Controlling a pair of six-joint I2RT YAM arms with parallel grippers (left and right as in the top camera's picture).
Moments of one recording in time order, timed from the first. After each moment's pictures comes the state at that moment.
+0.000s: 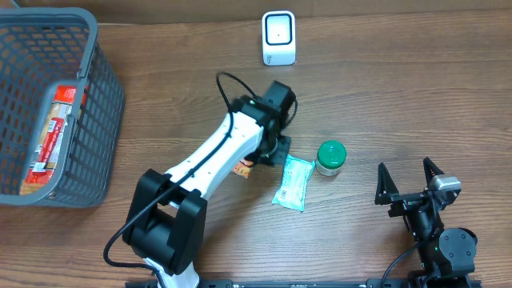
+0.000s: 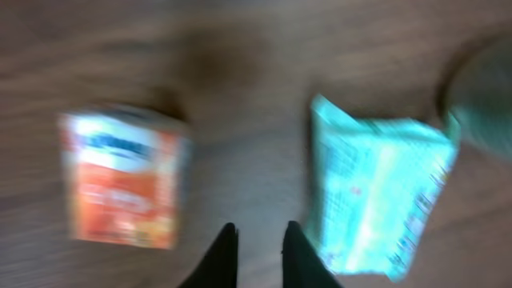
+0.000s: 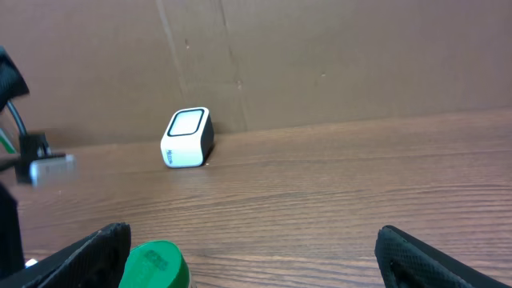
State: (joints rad) left arm -0.52 1.86 1.41 -1.03 0.02 -0.30; right arm 0.11 0.02 0.02 -0.03 -0.06 0.17
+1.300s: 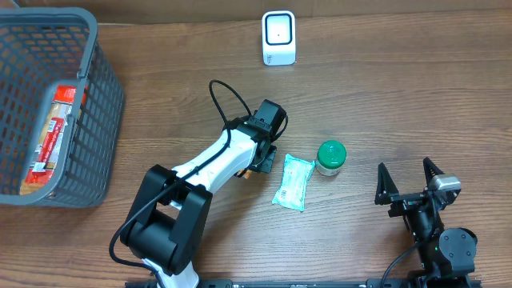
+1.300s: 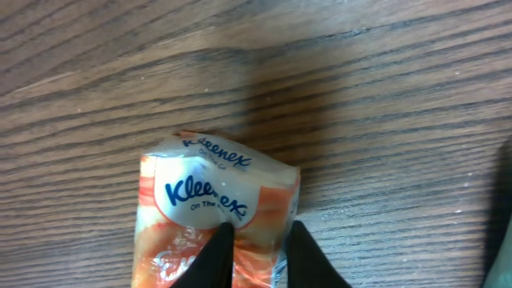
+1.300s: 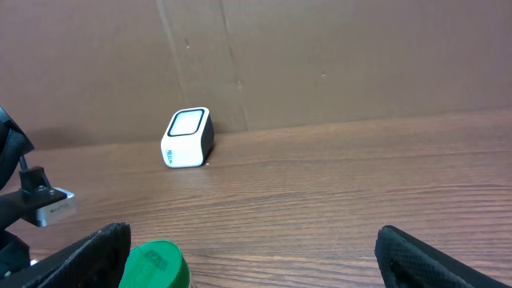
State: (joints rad) left arm -0.51 1.85 1.15 -0.72 -0.19 -0.25; right arm 0.11 0.02 0.02 -0.03 -0.06 0.17
